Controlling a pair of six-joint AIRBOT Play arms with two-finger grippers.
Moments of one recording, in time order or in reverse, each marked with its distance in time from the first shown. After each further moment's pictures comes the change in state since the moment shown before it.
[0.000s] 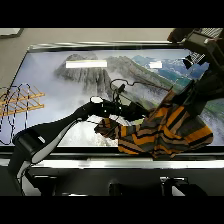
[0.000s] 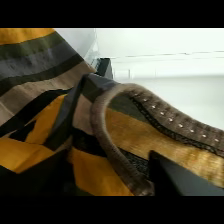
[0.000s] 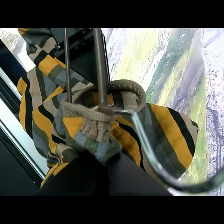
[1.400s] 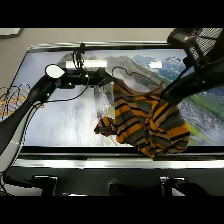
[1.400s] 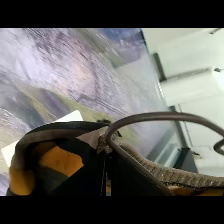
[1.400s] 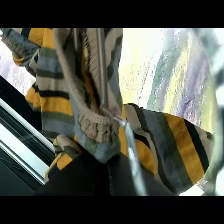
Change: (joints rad) left arm 0.286 0.288 0.116 0.572 0.134 -0.307; right arm 0.143 -0.084 0.000 -0.101 -0.100 0.245
